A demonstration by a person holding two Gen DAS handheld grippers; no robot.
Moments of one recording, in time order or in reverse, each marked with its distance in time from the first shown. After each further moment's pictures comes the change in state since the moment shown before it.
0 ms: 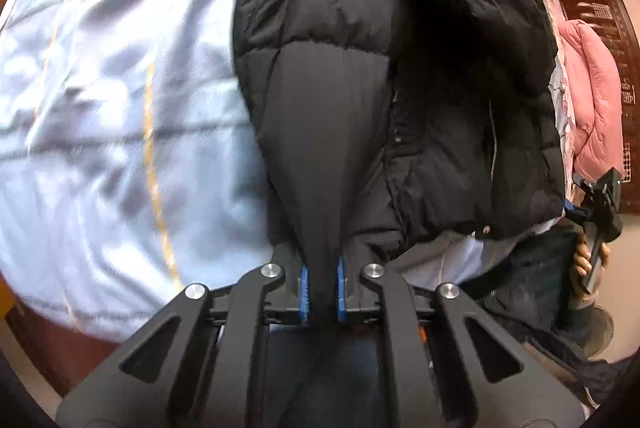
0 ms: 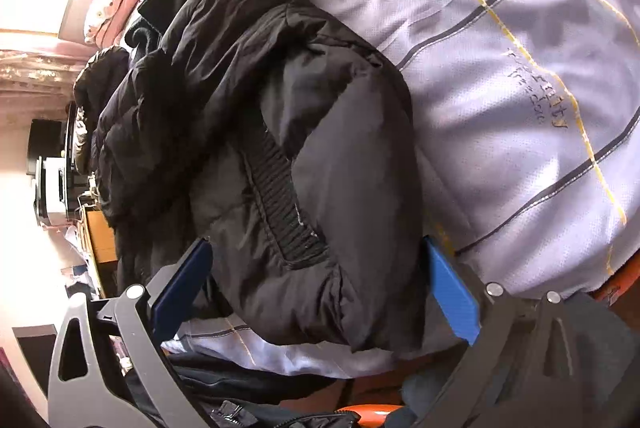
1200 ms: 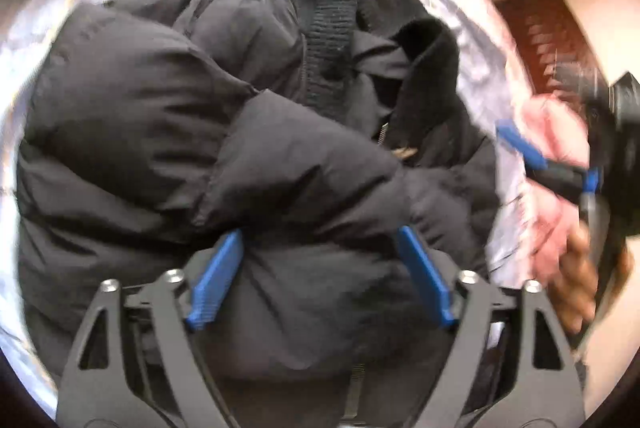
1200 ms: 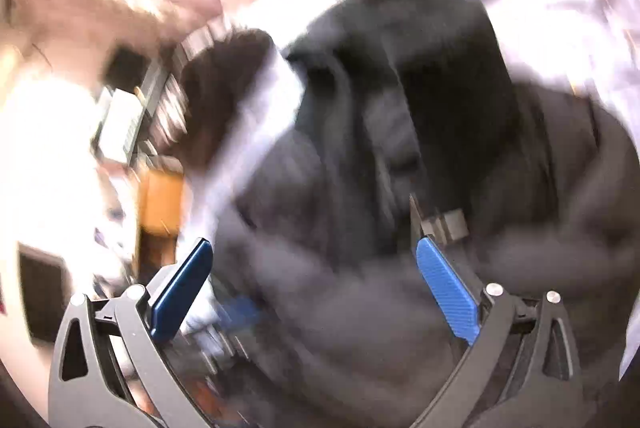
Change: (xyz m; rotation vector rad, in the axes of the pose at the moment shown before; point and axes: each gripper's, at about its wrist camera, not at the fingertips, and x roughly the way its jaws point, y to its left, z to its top) left arm 0.036 -0.158 0.206 -0.030 -0.284 -0.190; right arm 0.093 0.300 0.203 -0.356 -0.045 0.302
